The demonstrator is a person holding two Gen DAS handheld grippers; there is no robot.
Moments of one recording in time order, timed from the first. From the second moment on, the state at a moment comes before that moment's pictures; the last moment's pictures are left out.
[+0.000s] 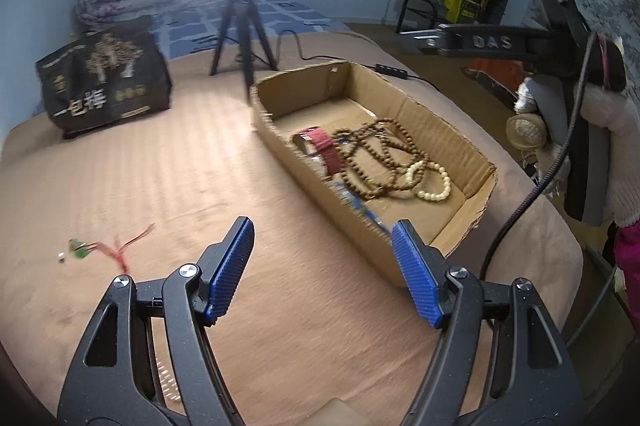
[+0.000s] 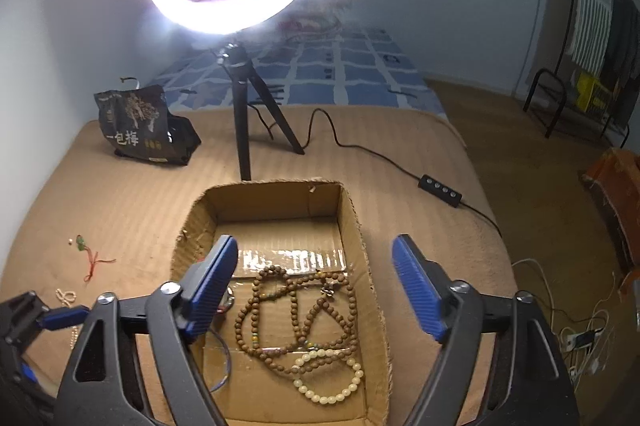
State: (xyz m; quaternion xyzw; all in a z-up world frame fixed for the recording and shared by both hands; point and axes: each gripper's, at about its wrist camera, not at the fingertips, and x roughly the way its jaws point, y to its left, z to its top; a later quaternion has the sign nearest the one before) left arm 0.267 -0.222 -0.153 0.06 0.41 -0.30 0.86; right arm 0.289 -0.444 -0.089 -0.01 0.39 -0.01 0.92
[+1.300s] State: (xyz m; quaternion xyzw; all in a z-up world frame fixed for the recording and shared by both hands) left arm 0.260 0.033 -0.197 -0.02 0.41 -0.14 0.90; right arm 0.234 -0.206 -0.177 -0.08 0.45 0.25 0.85
